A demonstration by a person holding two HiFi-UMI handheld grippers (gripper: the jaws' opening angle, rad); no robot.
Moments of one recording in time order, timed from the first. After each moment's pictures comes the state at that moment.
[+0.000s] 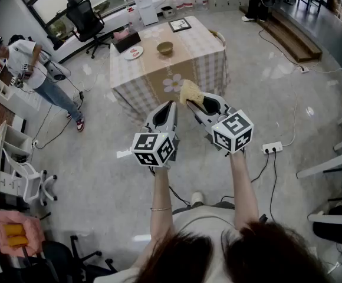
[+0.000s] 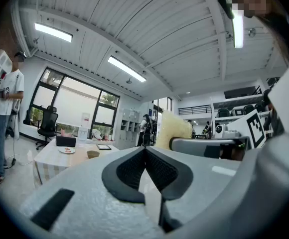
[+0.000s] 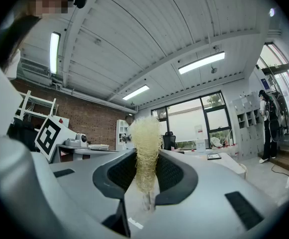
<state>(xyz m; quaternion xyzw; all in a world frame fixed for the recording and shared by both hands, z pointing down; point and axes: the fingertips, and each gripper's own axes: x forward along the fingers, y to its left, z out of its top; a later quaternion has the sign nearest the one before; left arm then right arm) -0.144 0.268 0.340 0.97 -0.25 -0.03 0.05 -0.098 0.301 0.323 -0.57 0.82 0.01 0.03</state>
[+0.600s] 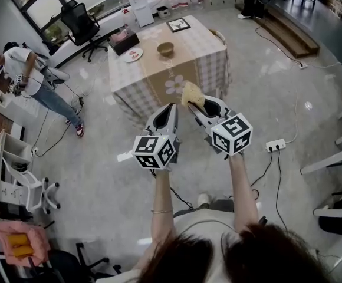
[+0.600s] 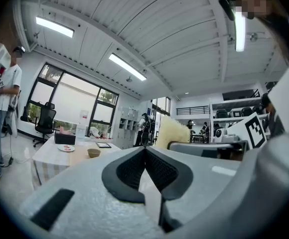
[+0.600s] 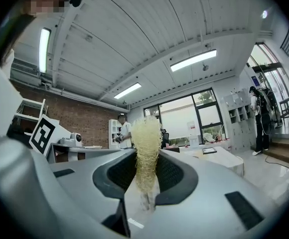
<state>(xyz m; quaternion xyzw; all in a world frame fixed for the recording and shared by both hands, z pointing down) -0.161 0.238 0.351 0.97 -0.23 -0.03 0.06 -0.110 0.269 0.343 -0.60 0.80 -0.02 0.04</state>
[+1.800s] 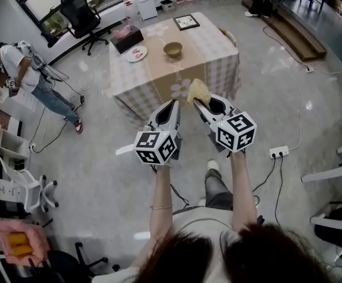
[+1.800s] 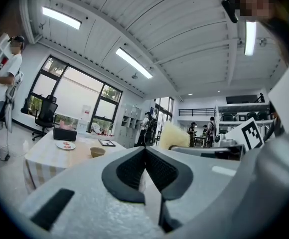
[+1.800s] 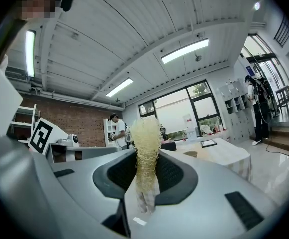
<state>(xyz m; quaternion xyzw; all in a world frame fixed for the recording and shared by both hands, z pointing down) -0.131 0.129 0.370 0.97 -0.24 -0.03 0.09 -0.068 0.161 0.368 -0.61 0.79 -0.06 0.05</state>
